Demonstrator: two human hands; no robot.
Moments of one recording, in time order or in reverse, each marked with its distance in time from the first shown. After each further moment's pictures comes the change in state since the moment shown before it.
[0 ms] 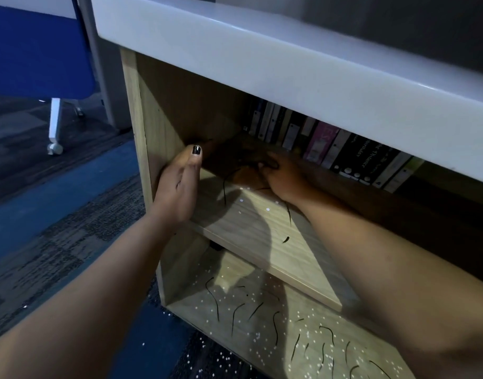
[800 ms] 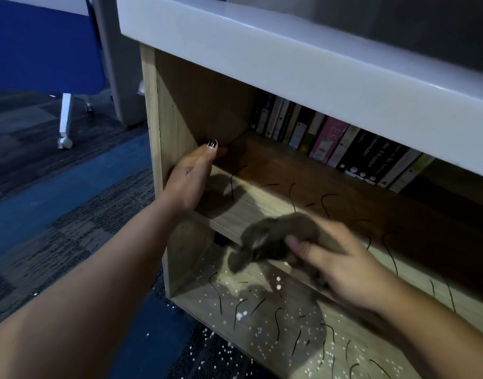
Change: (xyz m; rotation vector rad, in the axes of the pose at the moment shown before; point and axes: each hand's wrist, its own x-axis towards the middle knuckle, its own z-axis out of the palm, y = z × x) left_hand 0.007 0.000 -0.006 0.002 -0.144 -0.171; right_hand -0.181 -0.051 -0.056 0.483 -0.352 -0.088
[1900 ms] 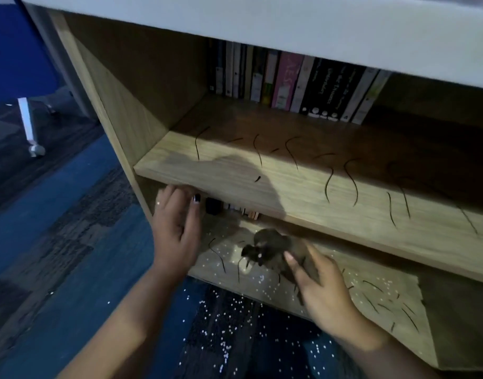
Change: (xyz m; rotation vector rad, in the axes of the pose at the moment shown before) left_hand -0.125 -0.039 0.055 0.227 0.252 0.465; right_hand -0.110 0.075 0.070 -0.008 0.513 0.103
